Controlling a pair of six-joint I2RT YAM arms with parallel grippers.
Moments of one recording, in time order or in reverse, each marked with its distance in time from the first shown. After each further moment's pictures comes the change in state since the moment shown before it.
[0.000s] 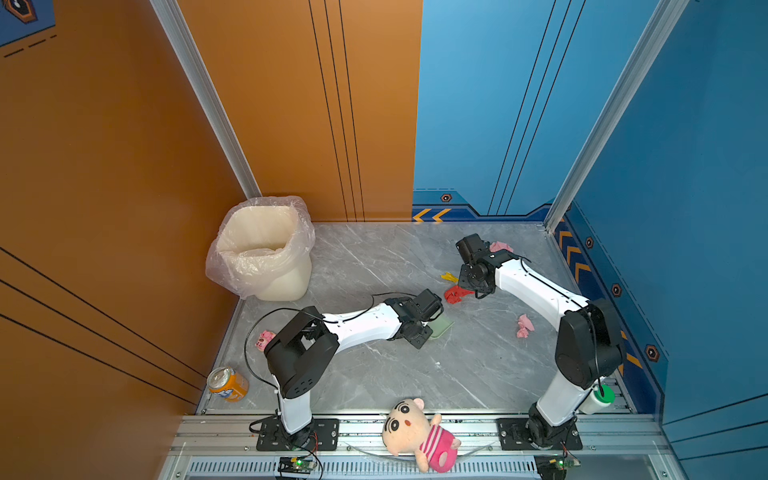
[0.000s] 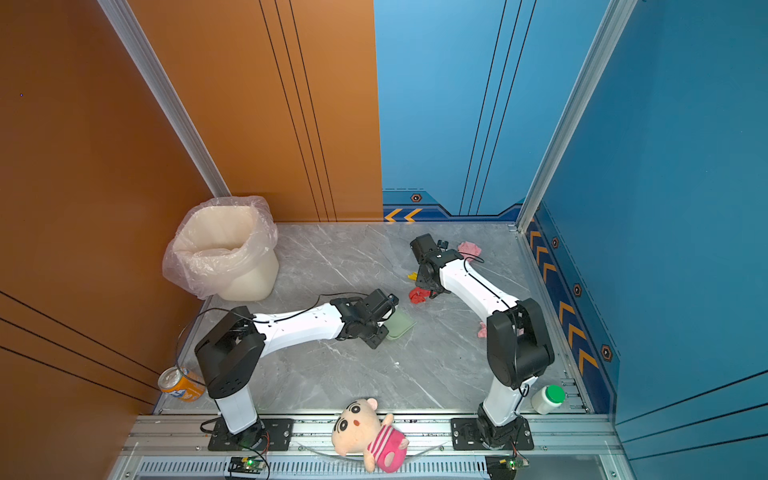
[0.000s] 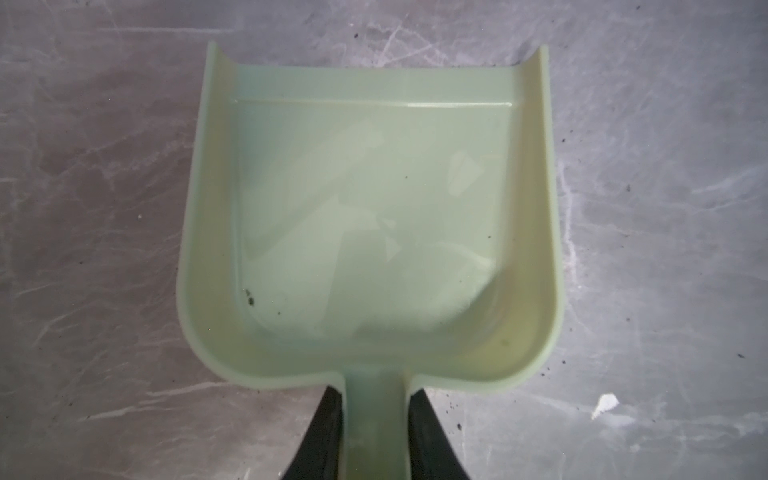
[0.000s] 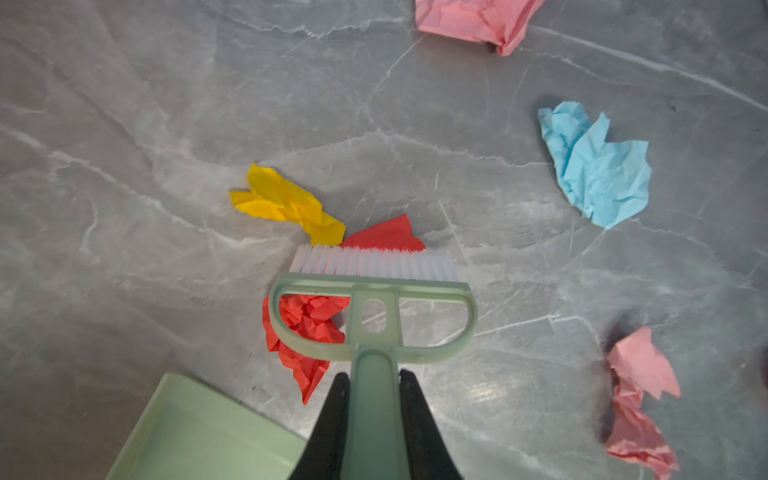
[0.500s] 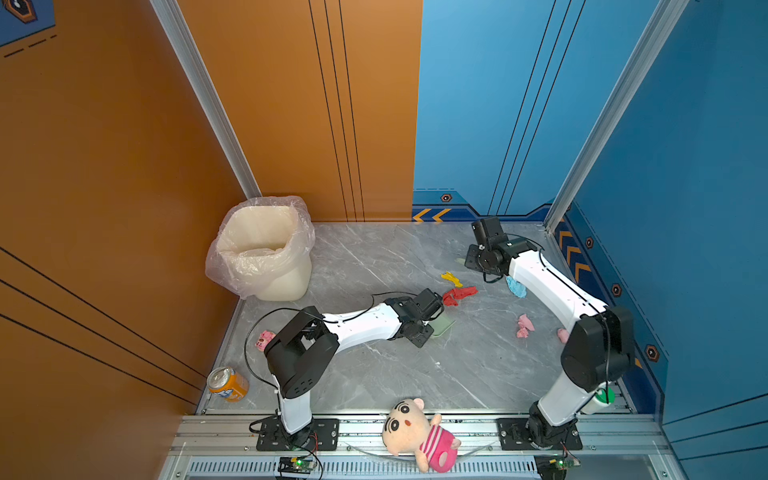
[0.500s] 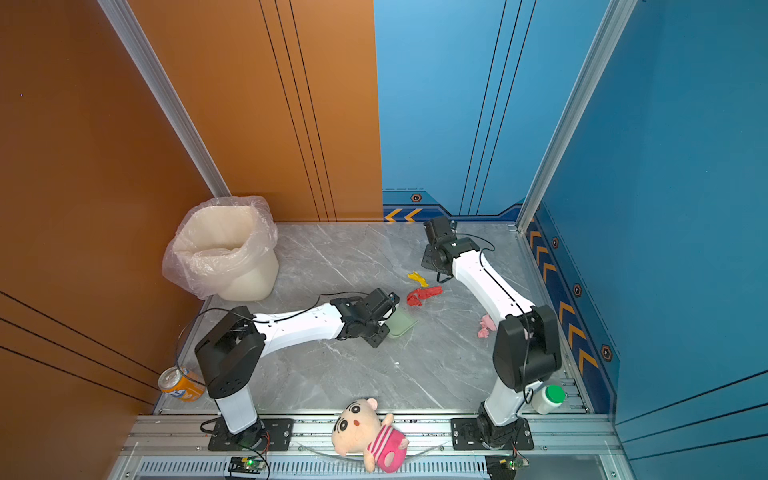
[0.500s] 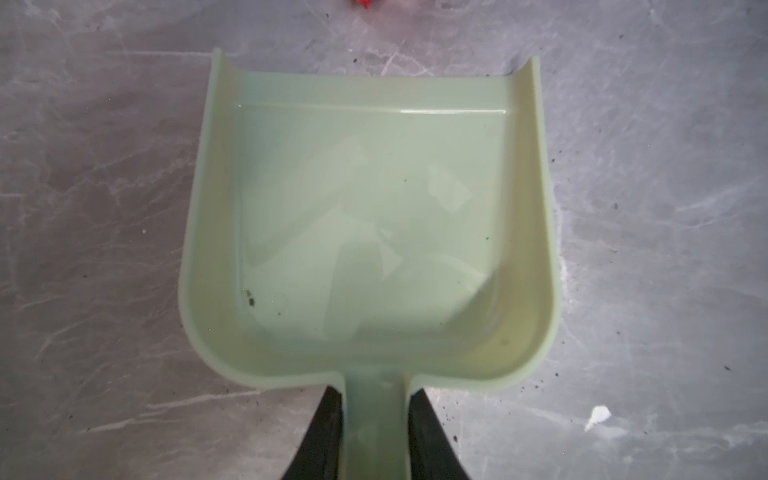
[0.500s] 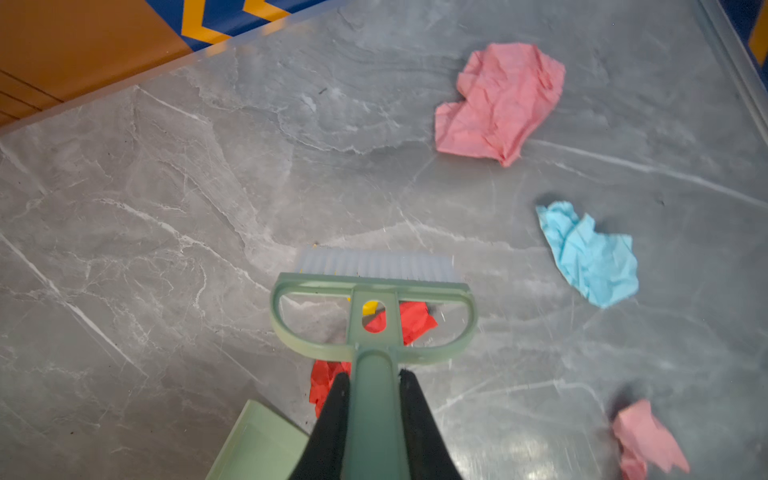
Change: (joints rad) left arm 0.000 0.000 0.000 0.025 0.000 0.000; right arm -0.081 0.064 0.178 0.064 -0.051 -0.127
